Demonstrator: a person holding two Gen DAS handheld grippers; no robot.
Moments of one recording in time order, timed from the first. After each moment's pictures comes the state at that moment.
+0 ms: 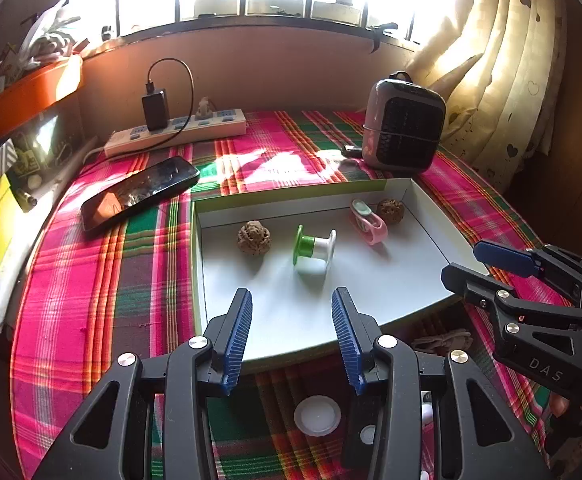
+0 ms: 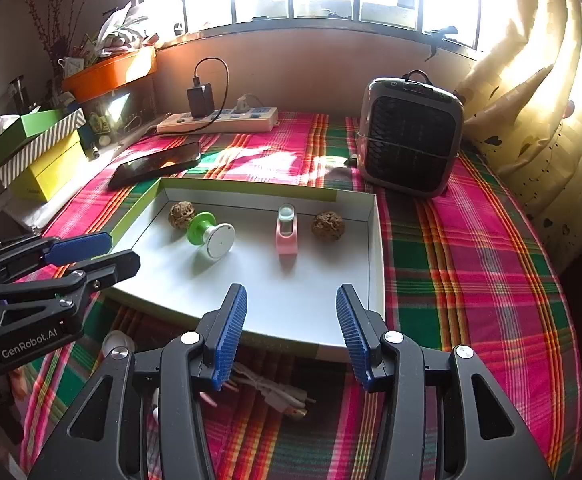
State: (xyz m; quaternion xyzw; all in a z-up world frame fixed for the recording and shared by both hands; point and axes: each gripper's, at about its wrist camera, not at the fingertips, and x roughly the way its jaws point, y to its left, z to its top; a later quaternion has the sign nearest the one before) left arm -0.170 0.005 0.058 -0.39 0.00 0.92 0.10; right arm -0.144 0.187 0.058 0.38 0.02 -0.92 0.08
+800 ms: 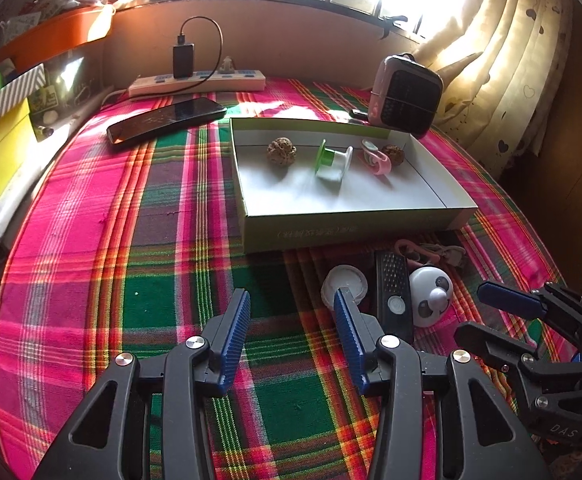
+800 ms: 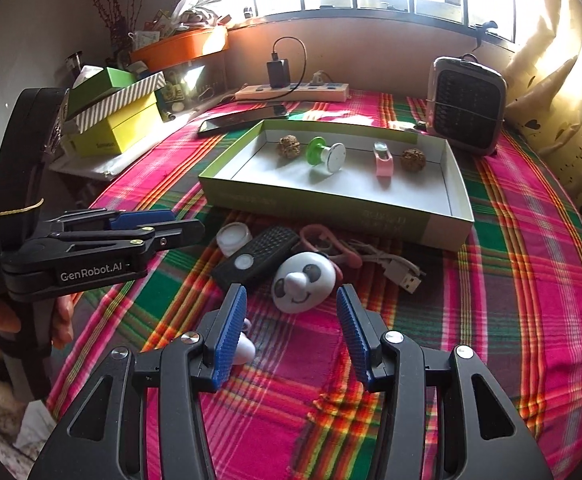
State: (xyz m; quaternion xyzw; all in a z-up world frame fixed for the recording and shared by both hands) left arm -0.108 -0.033 0.027 -0.42 -0.05 0.90 0.11; right arm -0.062 0.140 0.035 0.39 0.02 -0.90 0.18
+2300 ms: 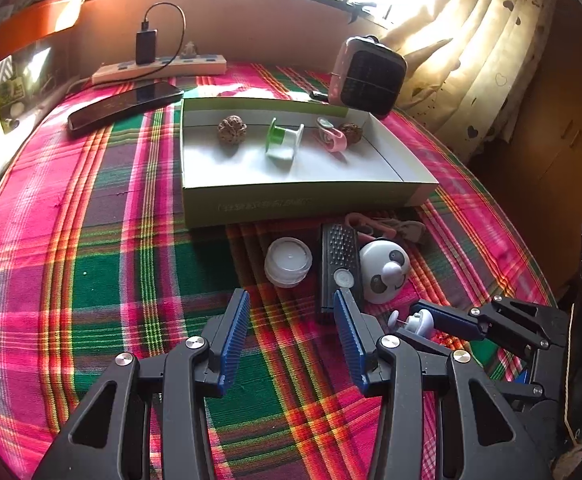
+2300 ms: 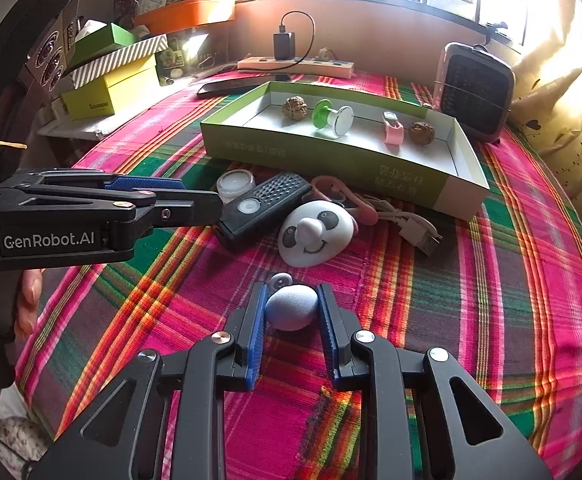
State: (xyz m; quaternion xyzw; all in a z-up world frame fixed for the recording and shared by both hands) left arm -0.101 -0.014 0.023 -0.43 -0.06 0.88 0.18; right arm -0.054 0.135 0.010 0.41 0.06 -0.90 0.14
